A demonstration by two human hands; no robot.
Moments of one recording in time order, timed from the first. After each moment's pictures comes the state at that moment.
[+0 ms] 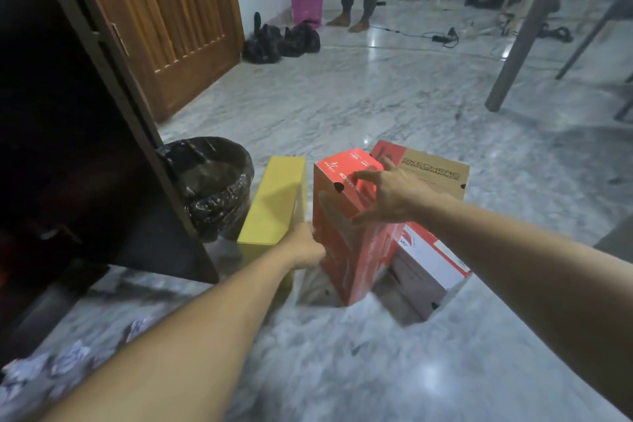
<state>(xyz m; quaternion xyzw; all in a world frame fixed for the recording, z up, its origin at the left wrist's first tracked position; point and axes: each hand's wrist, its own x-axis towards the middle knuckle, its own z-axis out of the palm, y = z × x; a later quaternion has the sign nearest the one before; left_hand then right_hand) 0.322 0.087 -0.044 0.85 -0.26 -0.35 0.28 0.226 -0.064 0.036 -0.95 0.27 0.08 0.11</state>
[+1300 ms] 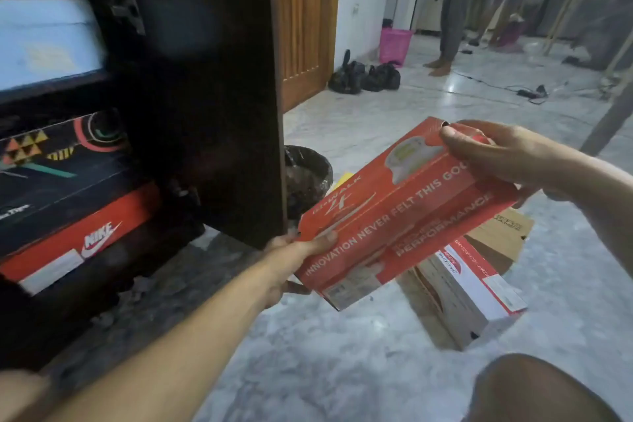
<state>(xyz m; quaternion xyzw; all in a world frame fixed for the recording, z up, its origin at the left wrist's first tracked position) 0.259 0.261 0.037 0.71 -0.01 -0.33 0.63 0.149 0.008 0.196 -0.91 0.25 -0.04 0.34</state>
